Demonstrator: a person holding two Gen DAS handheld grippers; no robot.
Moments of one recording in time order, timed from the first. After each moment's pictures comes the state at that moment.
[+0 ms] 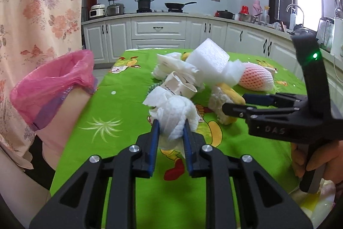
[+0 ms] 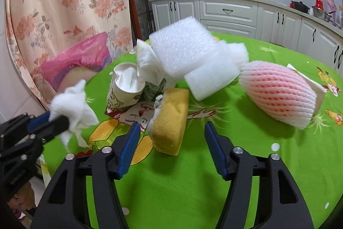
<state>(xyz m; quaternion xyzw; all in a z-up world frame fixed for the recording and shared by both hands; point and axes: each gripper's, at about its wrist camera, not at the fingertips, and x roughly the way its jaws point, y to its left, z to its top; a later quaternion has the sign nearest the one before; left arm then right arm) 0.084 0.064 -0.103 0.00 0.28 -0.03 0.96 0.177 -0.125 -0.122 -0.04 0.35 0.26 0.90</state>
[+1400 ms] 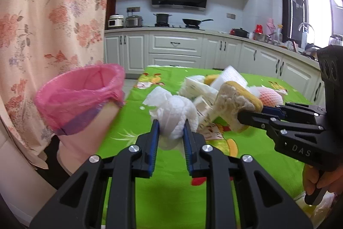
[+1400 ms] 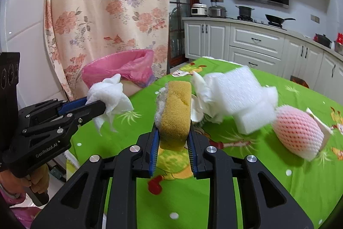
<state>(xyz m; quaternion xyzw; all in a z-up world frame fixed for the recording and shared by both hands) 0.058 0.098 -0.072 -0.03 0.23 0.02 0.97 0.127 -0.087 -0.073 -0.07 0.27 0.35 0.89</state>
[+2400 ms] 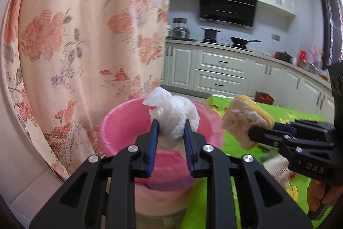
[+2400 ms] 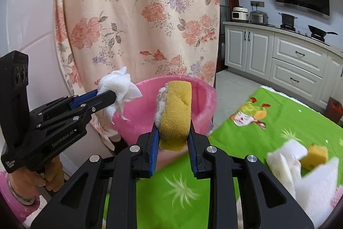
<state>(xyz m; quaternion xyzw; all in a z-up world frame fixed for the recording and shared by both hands) 0.105 0.270 -0.011 -0.07 0.20 0.16 0.96 0.192 0.084 -0.020 -0.08 0.26 0.46 0.84</state>
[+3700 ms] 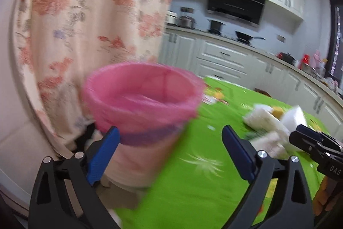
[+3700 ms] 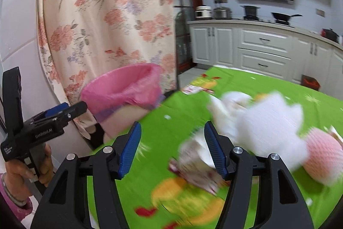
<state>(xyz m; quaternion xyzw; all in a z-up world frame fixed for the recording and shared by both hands) 0.086 0.196 -0.065 -0.12 0.23 0.15 0.95 0.171 -0.052 -0.065 -0.03 0.26 0.37 0.89</state>
